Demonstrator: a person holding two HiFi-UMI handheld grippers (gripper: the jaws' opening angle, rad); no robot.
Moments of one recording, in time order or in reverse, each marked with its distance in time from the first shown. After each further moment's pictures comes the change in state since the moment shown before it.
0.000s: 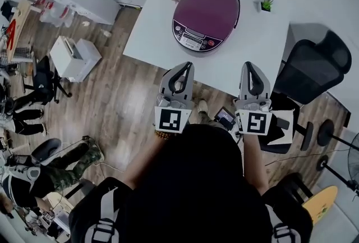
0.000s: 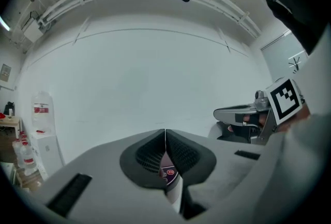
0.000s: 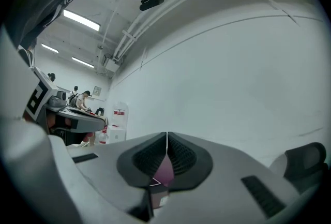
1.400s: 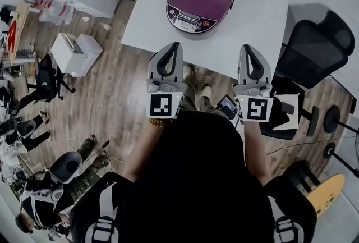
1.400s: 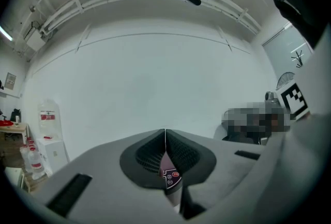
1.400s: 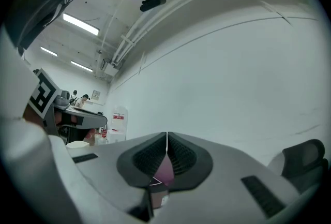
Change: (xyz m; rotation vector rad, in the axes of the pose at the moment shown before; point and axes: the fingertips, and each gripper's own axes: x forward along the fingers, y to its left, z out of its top) left arm -0.013 0.004 0.015 0.033 0.000 0.047; right arm -0.027 -0.001 0.005 0.014 -0.029 -0.013
